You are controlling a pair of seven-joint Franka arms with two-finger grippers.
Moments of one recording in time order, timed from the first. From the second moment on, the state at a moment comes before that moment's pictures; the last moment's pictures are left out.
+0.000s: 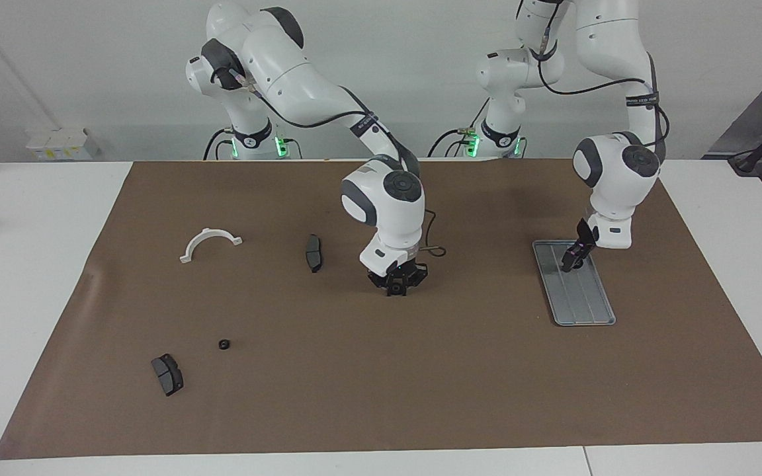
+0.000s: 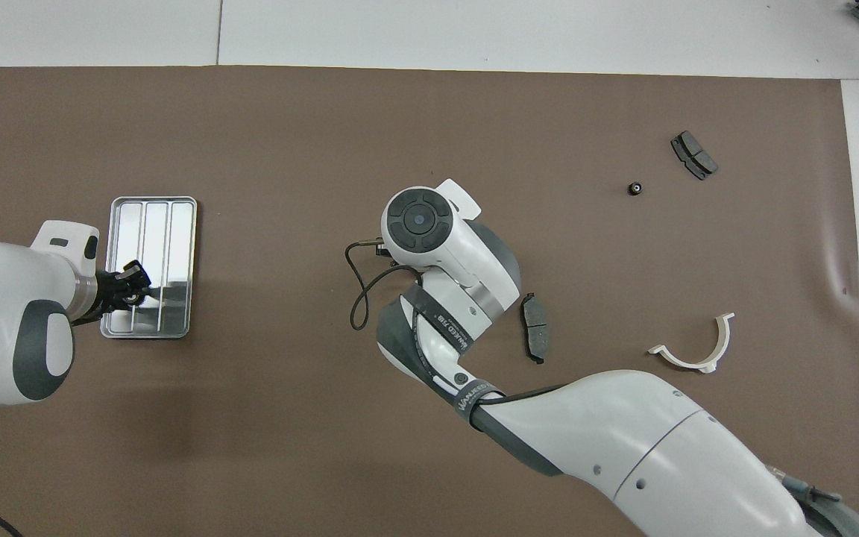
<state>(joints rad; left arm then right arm) 0.05 0.12 0.02 -2.31 0.02 2.48 -0.52 0.40 0.69 0.23 -1.46 -0.26 2.19 0.74</state>
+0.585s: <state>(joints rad) 0.05 0.12 0.02 -2.31 0.02 2.49 -0.49 0.09 0.61 0.23 -1.47 -0.26 2.06 0.25</state>
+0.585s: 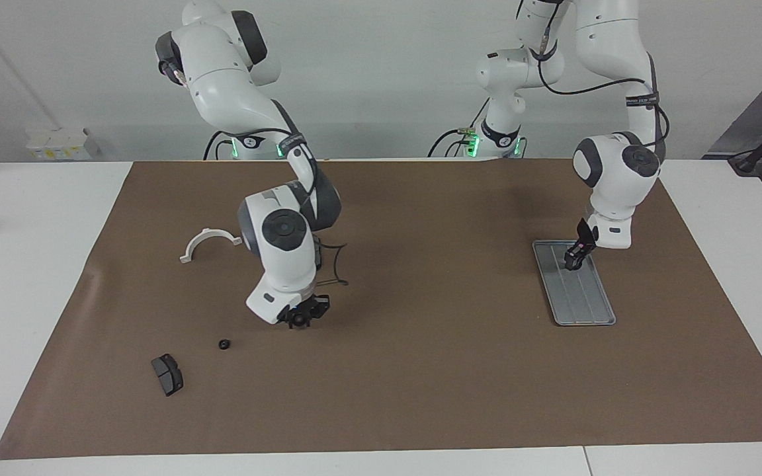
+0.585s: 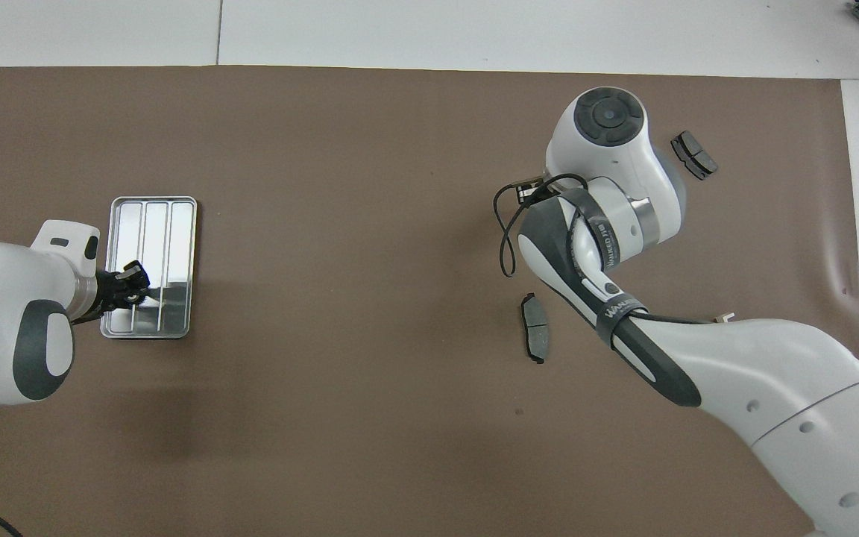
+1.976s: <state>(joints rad) -0.60 0.41 -0.02 -1.79 0.02 2.43 -1.01 -0.15 0.31 0.23 -1.97 -0.17 2.20 0.01</state>
